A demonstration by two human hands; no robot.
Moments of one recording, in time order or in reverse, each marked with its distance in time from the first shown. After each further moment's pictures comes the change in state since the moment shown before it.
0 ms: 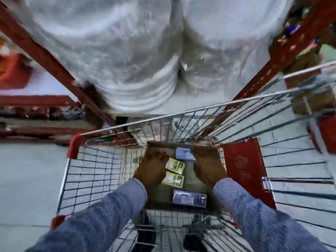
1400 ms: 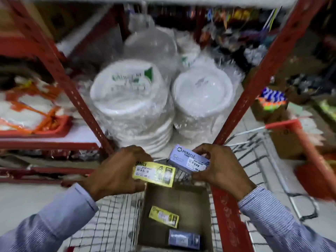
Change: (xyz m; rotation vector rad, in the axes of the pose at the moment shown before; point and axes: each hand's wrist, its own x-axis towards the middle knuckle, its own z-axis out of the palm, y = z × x) left_hand -0.120 0.023 -0.248 -0.015 0.417 0.214; right_hand -0.068 -0.032 -0.248 0.406 0.299 -0.038
